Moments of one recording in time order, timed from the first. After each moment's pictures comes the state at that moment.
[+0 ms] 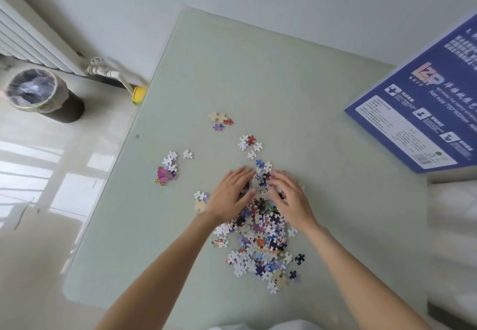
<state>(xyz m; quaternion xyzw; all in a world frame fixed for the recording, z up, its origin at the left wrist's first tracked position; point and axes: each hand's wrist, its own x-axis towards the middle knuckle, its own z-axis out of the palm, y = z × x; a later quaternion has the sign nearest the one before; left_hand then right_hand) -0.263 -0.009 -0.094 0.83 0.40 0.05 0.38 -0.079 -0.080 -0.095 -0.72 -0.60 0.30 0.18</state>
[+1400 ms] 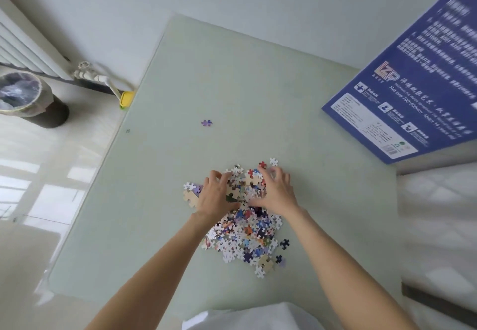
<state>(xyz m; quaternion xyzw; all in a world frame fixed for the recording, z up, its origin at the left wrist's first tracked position) -0.263 -0.039 -0.078 0.78 0.52 -0.03 0.35 -0.091 -0.080 -0.069 -0.77 -0.56 0.29 -0.05</state>
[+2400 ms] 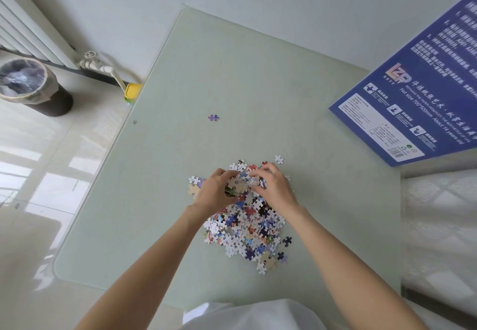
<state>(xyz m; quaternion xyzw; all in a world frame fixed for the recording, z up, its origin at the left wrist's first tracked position) -0.281 -0.030 -0.076 0.77 0.48 0.01 0.42 -0.109 -0.078 -0.052 -0.74 -0.60 0.30 0.09</state>
